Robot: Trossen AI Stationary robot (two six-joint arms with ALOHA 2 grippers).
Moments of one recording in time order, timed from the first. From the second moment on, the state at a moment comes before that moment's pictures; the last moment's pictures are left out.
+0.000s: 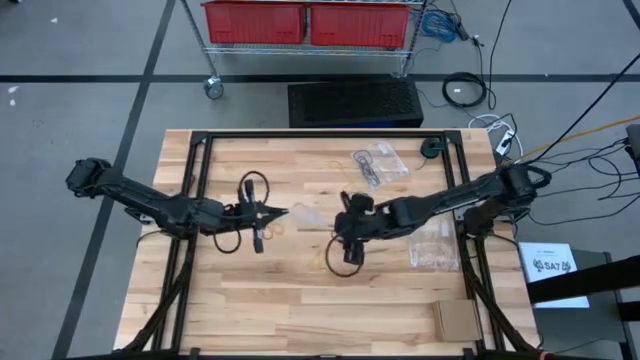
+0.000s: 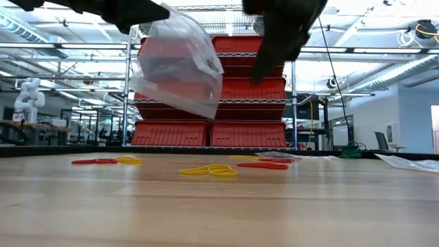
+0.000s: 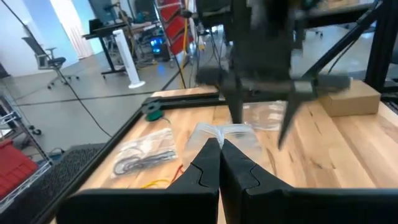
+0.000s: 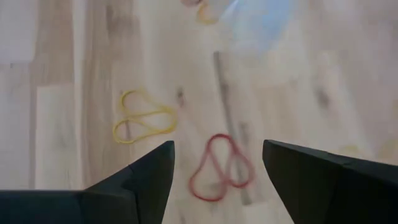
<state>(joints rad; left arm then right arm) -0.29 0.96 0.50 0.37 -0.48 0.14 0.19 1.66 1.26 -0.60 0.24 0.30</state>
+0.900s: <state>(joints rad) -0.29 0.90 0.48 0.30 -0.48 0.11 0.06 2.00 1.26 -0.56 0.07 0.32</state>
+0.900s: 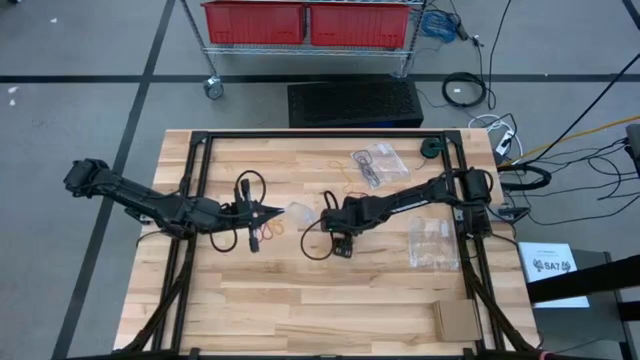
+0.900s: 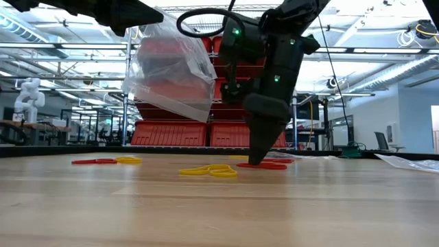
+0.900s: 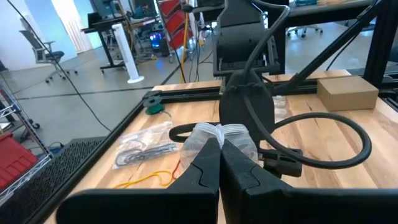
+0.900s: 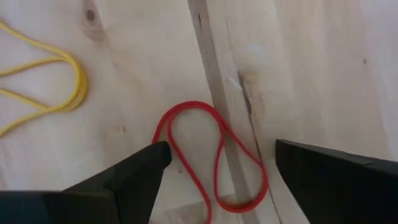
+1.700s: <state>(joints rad) -0.29 0.90 0.48 0.30 -0.48 0.11 0.12 1.88 1.25 -0.56 0.08 0.33</state>
